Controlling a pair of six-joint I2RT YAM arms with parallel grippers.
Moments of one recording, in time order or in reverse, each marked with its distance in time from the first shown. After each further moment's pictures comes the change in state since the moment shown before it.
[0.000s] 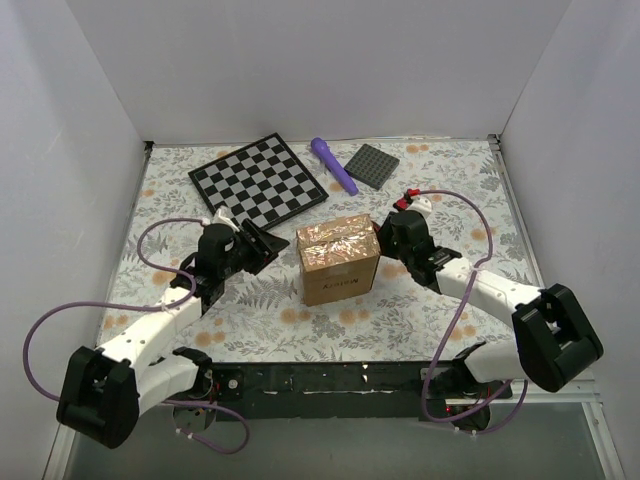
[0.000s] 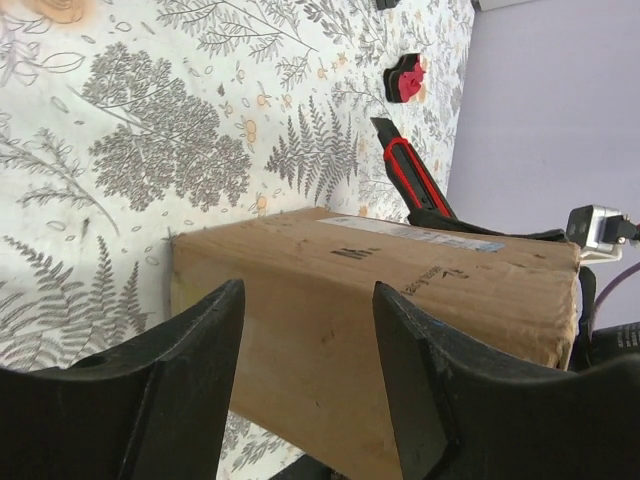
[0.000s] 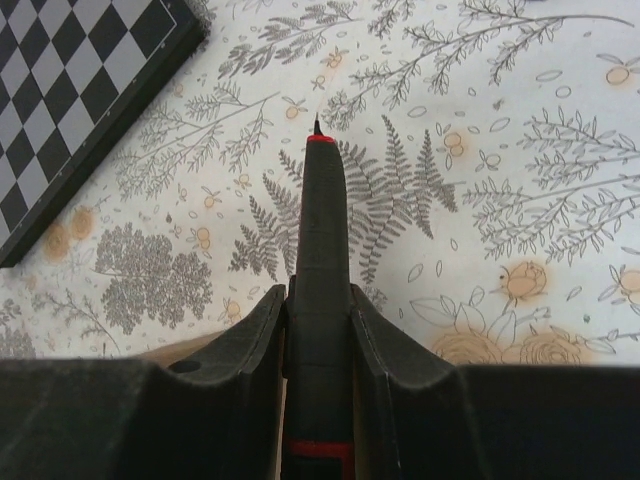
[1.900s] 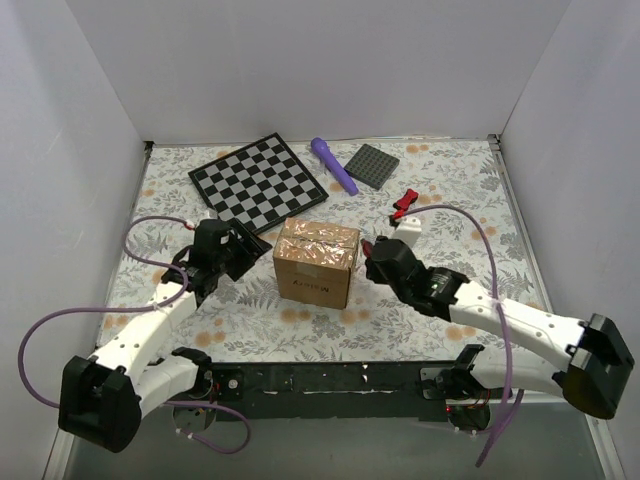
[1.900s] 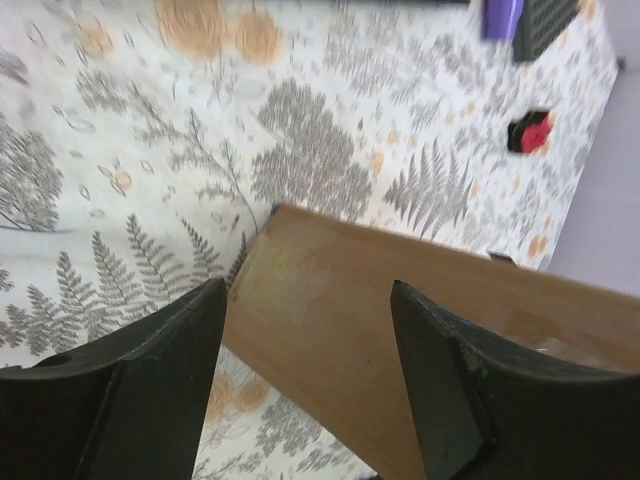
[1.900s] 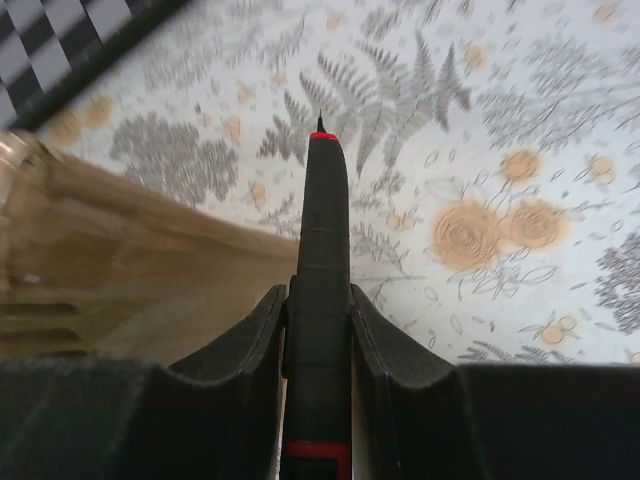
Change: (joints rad) left arm 0.044 -0.043 0.076 -0.353 -0.153 0.094; right arm 0.373 -0.204 0.018 -0.368 0.271 0.066
